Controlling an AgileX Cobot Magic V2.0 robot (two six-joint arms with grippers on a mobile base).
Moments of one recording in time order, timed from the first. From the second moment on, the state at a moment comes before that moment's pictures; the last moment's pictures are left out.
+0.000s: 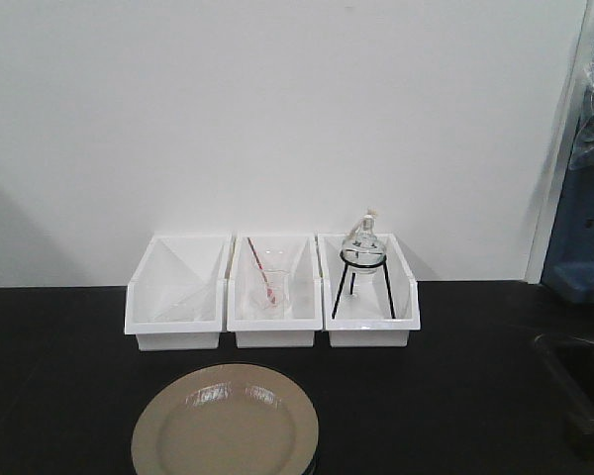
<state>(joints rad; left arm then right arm) 0.28 0.49 -0.42 -1.00 0.84 1.25 0.35 0.84 -0.59 1.77 -0.29 -1.81</state>
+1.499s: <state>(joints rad) 0.03 -0.01 0.03 -0.11 0.19 0.08 0.35 0.84 -0.59 1.77 -0.29 -1.81</state>
